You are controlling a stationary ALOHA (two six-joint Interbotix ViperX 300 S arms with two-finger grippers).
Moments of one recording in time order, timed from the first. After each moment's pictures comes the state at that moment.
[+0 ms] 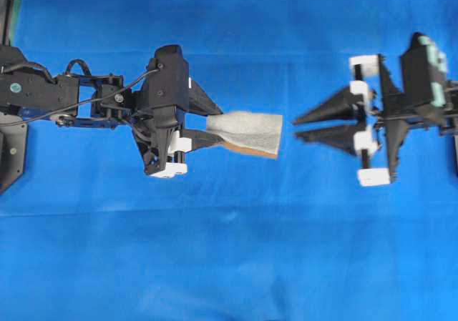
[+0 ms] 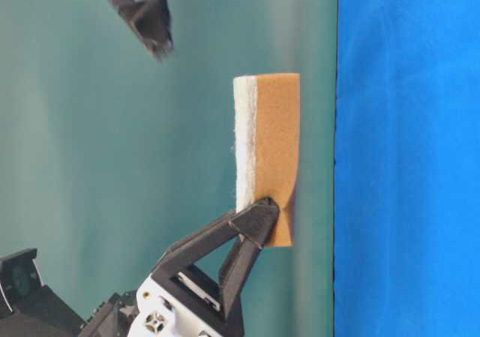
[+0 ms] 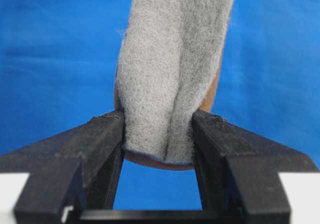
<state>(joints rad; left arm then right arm) 0.02 -0.17 0.69 -0.03 -0.02 0.01 0.02 -0.42 0.89 0.00 -0.23 0.11</state>
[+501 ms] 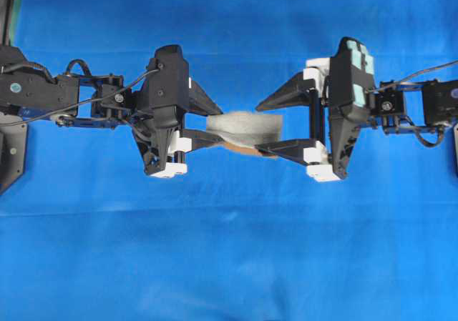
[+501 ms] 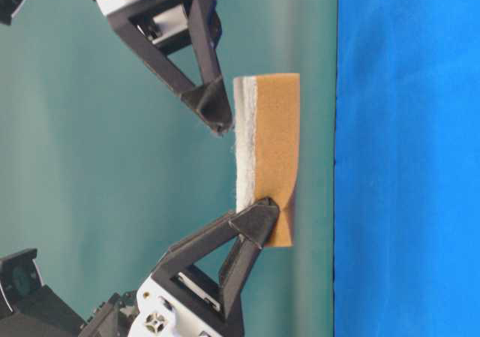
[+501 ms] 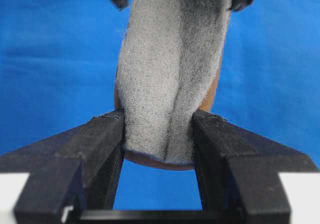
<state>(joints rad) 0.02 -0.17 0.69 -0.03 -0.02 0.01 -0.01 -0.23 0.76 0.00 -0.18 0.11</state>
